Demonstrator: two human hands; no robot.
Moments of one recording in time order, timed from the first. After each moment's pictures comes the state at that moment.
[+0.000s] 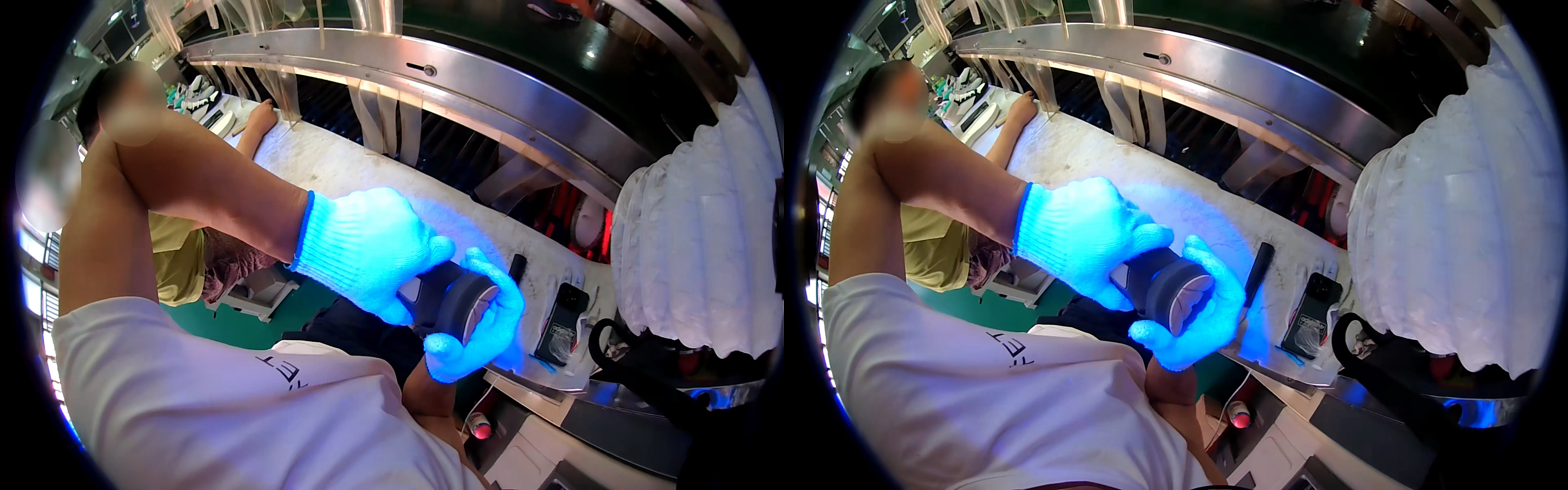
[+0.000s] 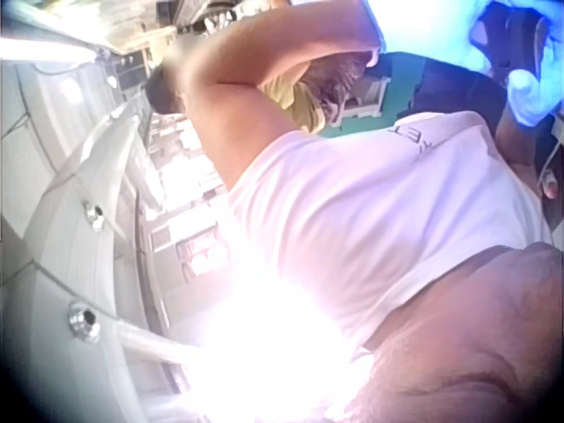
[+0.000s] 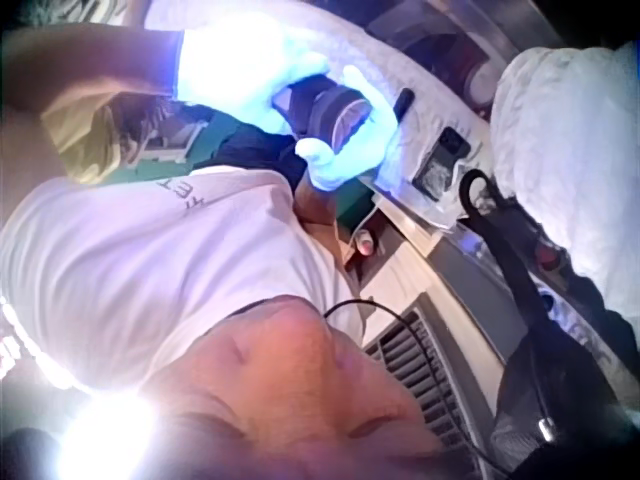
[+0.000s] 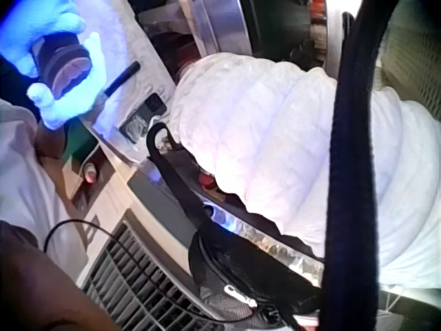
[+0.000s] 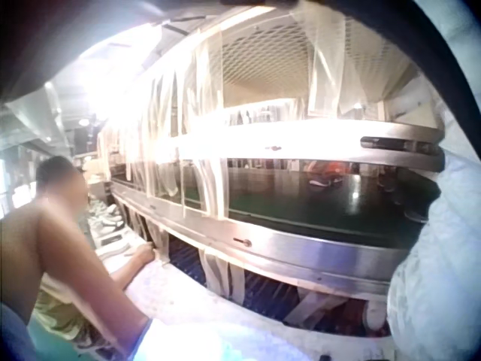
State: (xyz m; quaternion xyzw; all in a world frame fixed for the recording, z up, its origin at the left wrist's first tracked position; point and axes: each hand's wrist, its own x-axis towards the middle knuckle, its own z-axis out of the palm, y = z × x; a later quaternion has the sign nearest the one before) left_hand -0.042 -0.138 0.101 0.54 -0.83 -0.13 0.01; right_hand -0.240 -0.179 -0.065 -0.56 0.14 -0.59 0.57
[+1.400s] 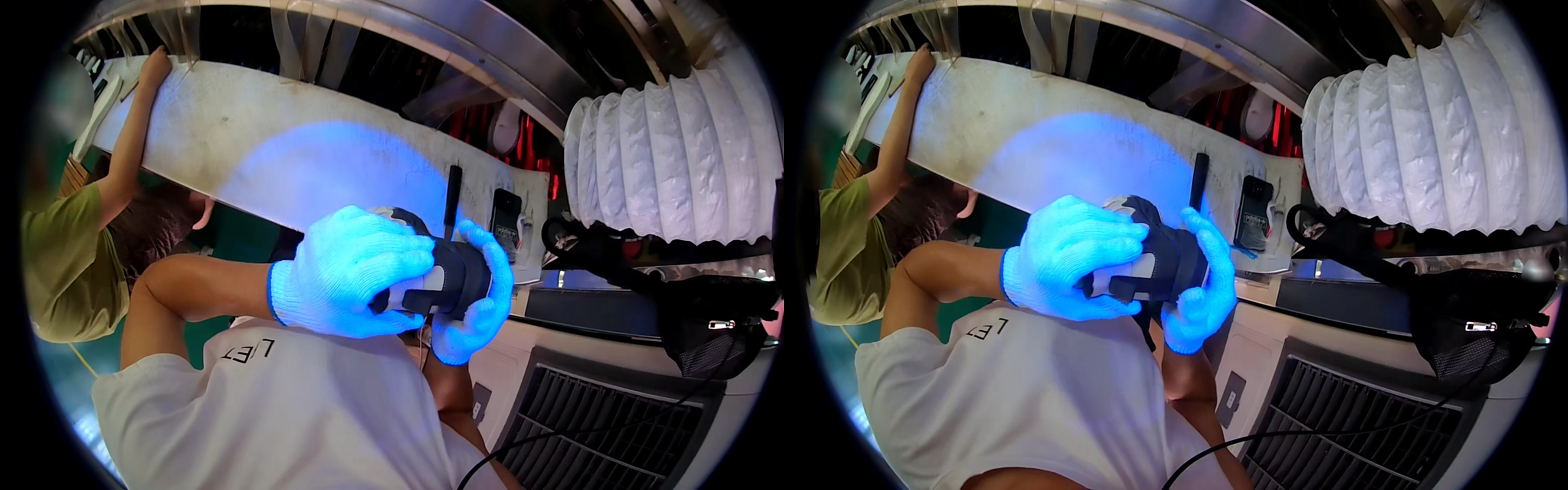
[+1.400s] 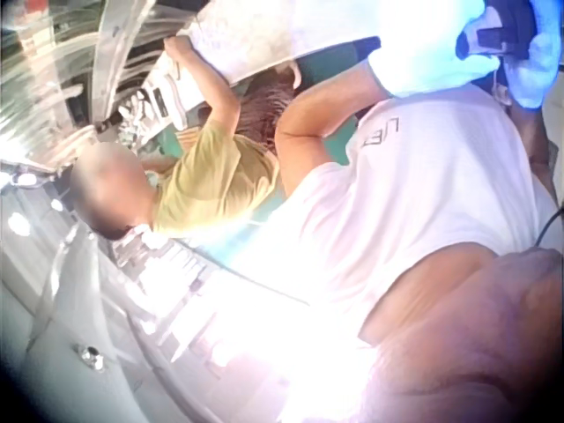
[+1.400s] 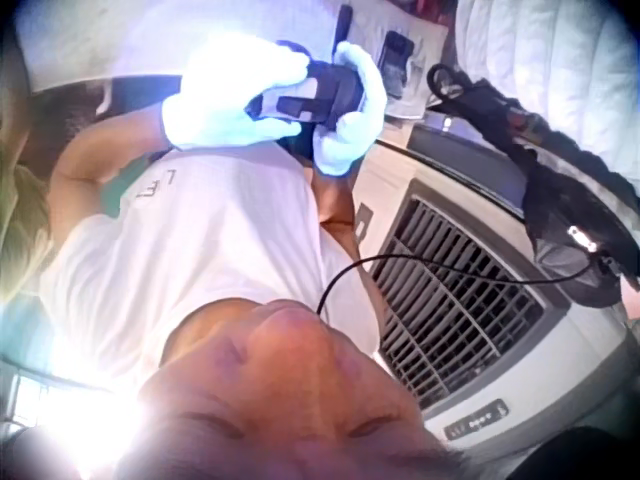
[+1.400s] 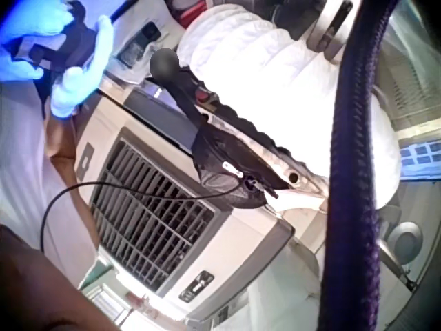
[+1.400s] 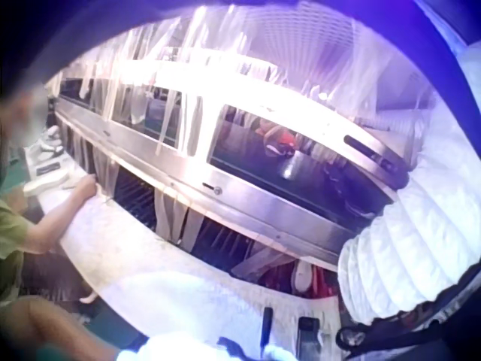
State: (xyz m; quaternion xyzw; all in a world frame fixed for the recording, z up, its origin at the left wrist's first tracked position) left_hand -0.067 -0.051 0.004 0.42 -0.77 -0.03 0.48; right_hand -0.290 -0.111 -0.033 -0.66 0.27 -0.57 0.42
